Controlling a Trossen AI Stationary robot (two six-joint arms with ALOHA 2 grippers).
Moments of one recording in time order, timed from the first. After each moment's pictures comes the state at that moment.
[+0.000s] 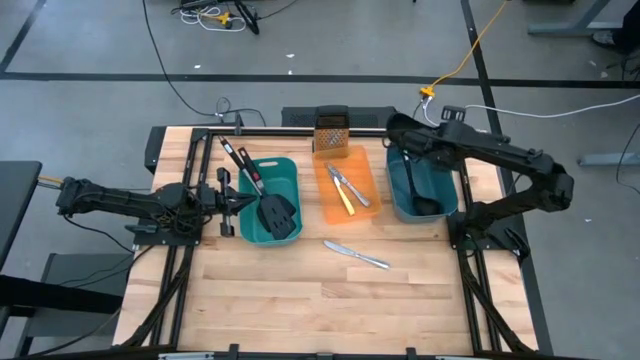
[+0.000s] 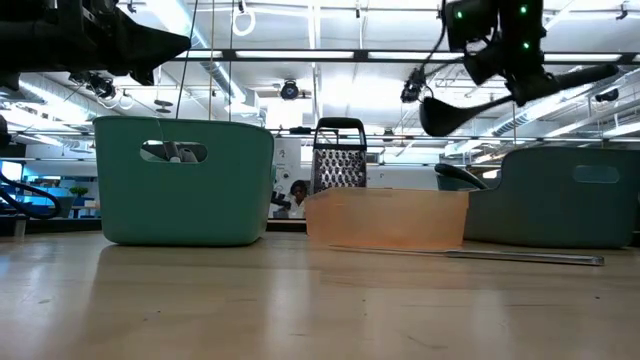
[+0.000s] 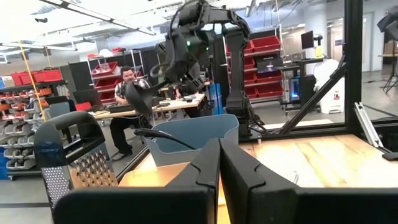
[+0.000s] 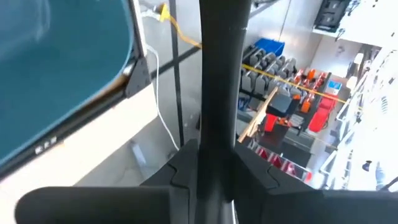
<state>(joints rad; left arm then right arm) -0.08 0.40 0.10 0.48 -0.24 0.17 -0.45 1.31 1.24 -1.54 1.00 -0.19</state>
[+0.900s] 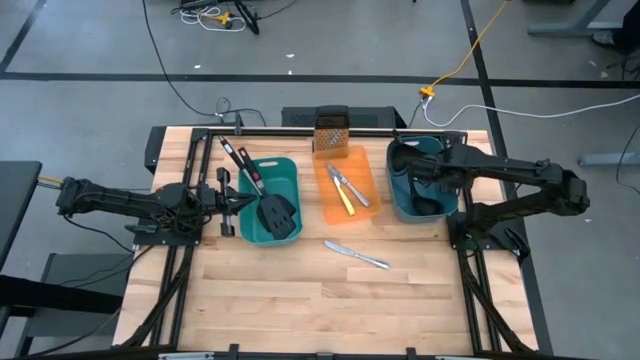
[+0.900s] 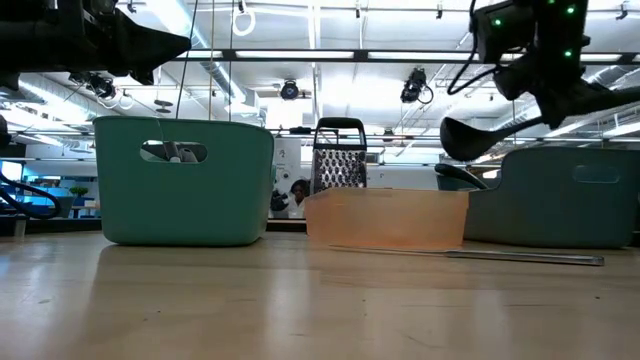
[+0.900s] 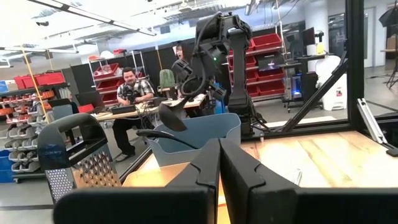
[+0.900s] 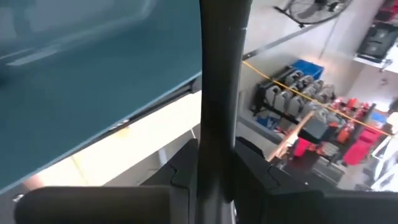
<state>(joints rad) -0.08 0.40 0.10 0.48 -0.25 0.20 -0.31 1.17 1.00 -1.57 0.82 -0.11</state>
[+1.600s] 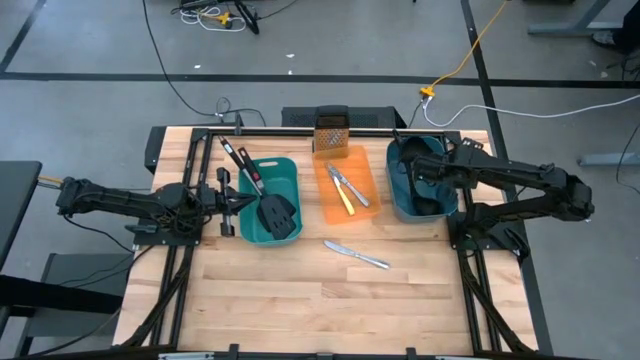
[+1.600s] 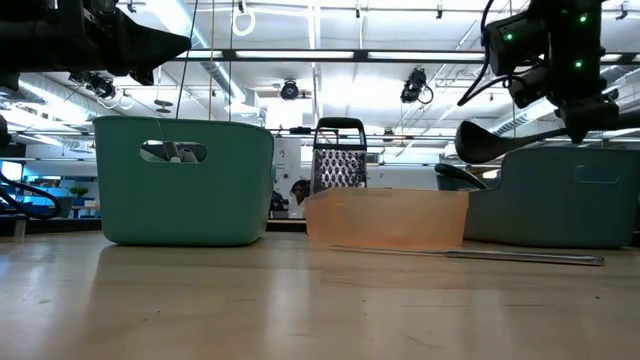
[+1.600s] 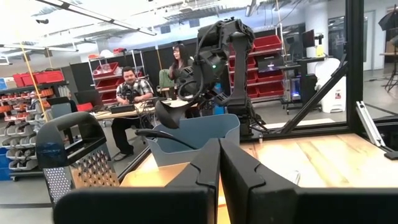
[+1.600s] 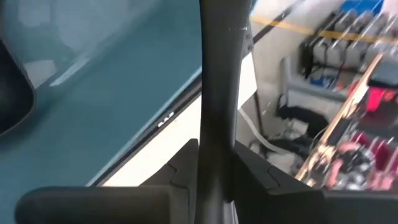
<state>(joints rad) -0.08 0.40 0.10 0.48 -0.25 0.18 -0.37 1.11 0.90 -1.57 0.70 0.19</state>
